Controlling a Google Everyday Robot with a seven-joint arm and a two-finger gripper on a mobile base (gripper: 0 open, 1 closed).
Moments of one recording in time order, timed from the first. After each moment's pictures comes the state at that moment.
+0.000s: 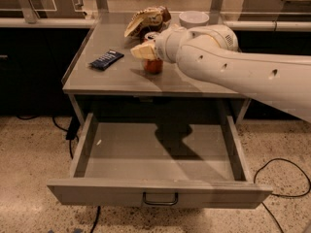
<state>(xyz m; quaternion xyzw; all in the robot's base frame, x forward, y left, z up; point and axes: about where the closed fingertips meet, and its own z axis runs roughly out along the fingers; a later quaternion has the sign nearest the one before) 0.748 0.000 0.915 -0.30 0.75 0.05 0.59</state>
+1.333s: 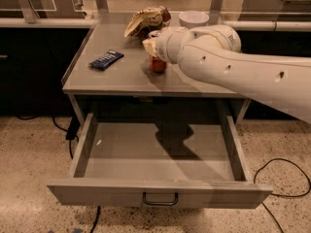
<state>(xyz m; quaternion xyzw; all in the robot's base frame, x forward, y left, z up) 0.738 0.001 0.920 -0.30 0.74 0.05 0.59</state>
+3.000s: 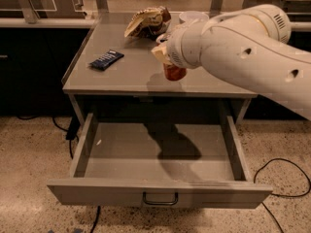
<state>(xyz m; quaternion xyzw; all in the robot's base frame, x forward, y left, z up) 0.630 -0.028 0.960 -0.40 0.74 -0.03 0.53</state>
